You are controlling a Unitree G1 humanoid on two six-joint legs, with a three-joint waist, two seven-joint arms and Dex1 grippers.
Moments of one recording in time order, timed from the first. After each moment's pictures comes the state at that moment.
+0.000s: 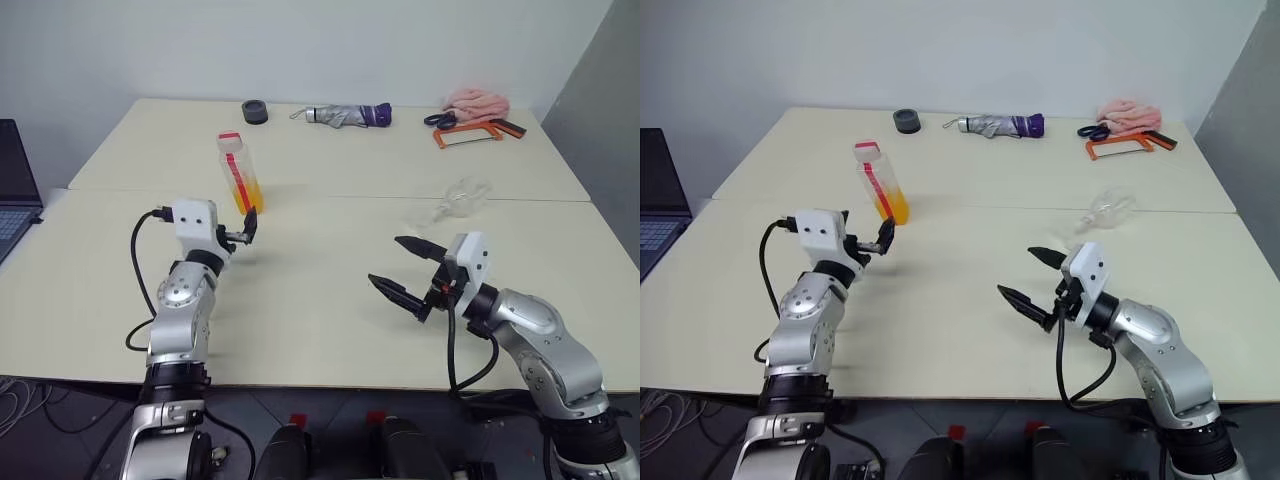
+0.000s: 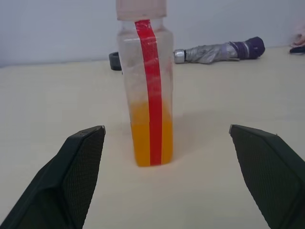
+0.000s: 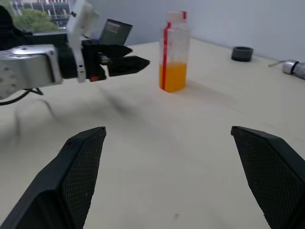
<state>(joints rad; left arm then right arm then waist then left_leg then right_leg) -0.46 0.31 0.20 0.20 -0.18 0.13 -0.22 -0.21 -0.47 0.08 -0.43 0.45 0.40 0.68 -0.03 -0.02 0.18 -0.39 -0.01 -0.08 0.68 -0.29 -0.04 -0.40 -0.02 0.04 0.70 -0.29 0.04</state>
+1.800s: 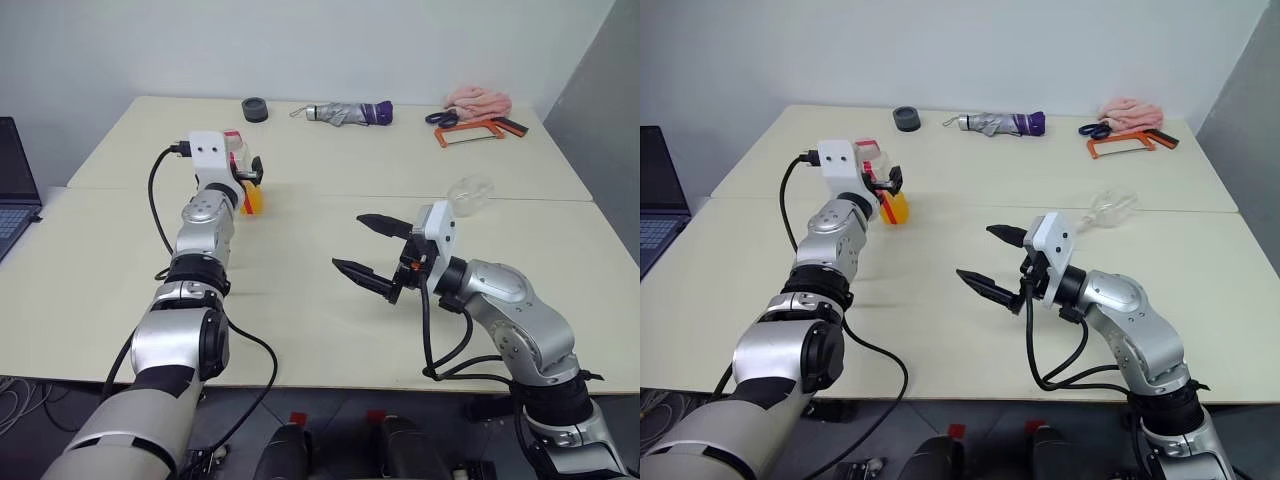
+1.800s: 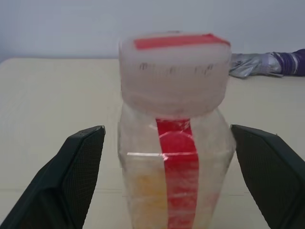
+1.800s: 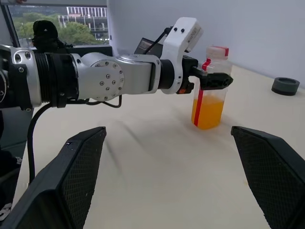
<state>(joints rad) -1.08 0.35 0.20 1.07 -0.11 -0.03 -0.12 -0.41 -0.38 0.15 -0.41 0.45 0.49 0.69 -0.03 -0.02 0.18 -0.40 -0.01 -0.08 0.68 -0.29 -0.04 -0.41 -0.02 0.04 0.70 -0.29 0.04</state>
